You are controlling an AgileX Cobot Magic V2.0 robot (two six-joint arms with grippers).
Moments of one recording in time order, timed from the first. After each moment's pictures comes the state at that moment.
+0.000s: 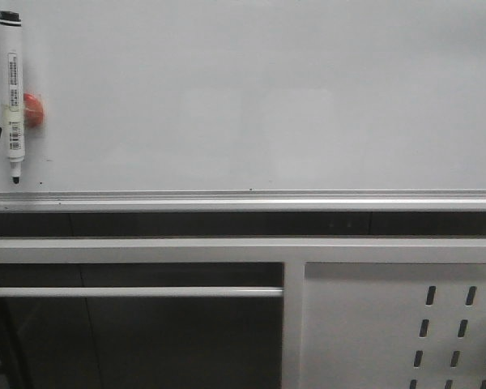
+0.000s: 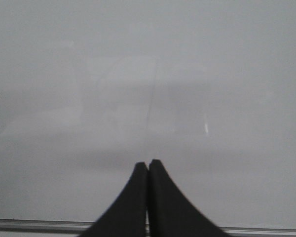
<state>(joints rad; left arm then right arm) -0.13 1.07 -0.43 -1.80 0.34 2.00 0.01 0.50 -0.75 0.07 0.55 0.01</state>
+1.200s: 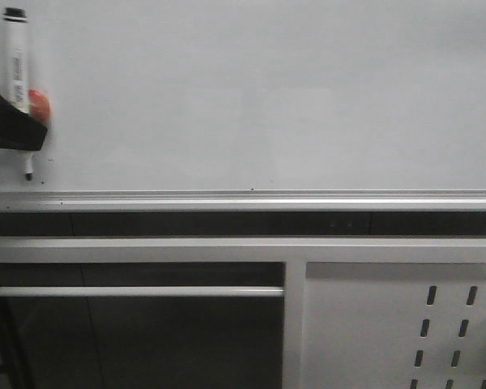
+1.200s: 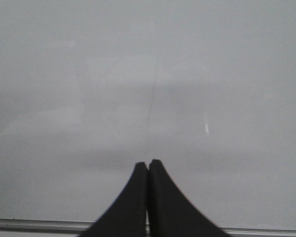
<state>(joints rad) -0.14 1.32 -0.59 -1.79 0.44 2.00 0.01 0.50 -0.75 0.07 0.55 0.01</state>
